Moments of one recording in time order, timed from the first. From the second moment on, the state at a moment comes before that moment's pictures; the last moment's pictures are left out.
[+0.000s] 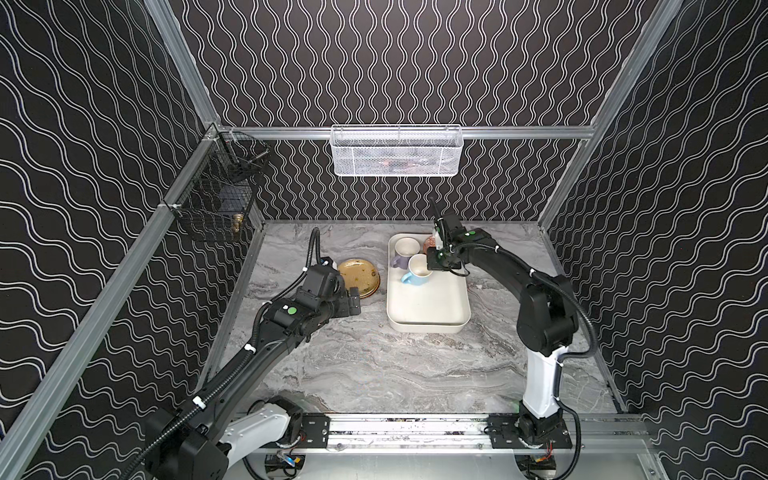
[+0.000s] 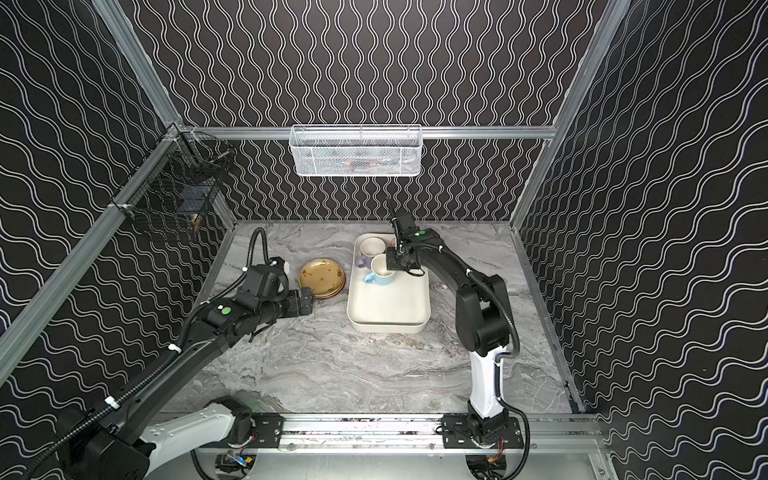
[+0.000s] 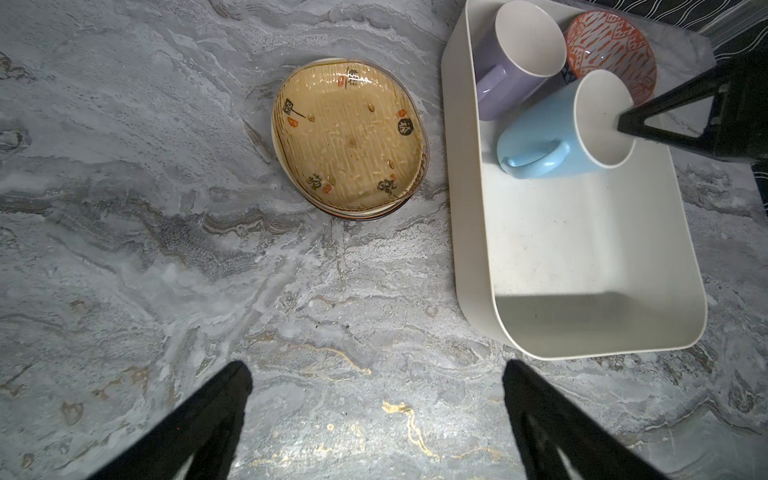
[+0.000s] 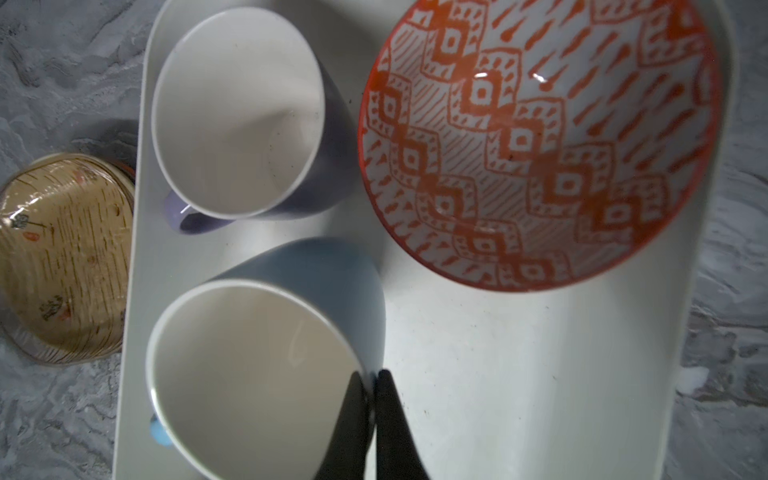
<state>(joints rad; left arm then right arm) -0.39 1.10 0.93 -0.66 -0.10 -0.46 0.44 2.05 1.77 -0.78 -0.05 0.35</state>
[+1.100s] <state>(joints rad) -0.38 1.20 0.95 -0.62 -0.13 -0.44 0.41 2.07 1.89 -0.81 -0.09 0.32</state>
